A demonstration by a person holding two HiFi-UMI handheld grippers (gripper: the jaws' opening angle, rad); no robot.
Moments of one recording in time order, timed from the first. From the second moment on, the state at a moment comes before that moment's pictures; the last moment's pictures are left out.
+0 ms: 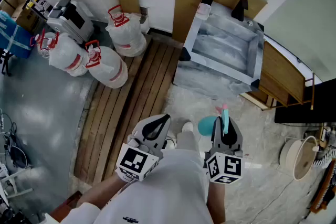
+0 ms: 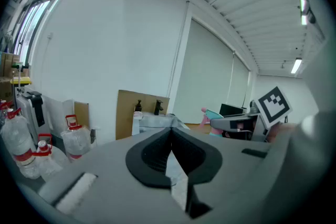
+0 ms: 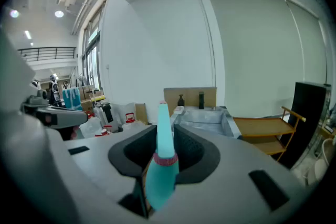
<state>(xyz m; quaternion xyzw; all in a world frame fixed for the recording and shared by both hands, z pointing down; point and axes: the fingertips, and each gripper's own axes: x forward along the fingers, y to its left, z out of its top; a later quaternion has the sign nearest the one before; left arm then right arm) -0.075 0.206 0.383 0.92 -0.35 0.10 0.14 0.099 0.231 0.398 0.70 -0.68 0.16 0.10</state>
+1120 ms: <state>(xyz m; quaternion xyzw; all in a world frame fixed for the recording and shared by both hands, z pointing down) -0.127 0.272 0.366 0.91 -0.37 0.09 0.14 0.053 0.296 0.368 0.68 -0.71 0.14 0.08</state>
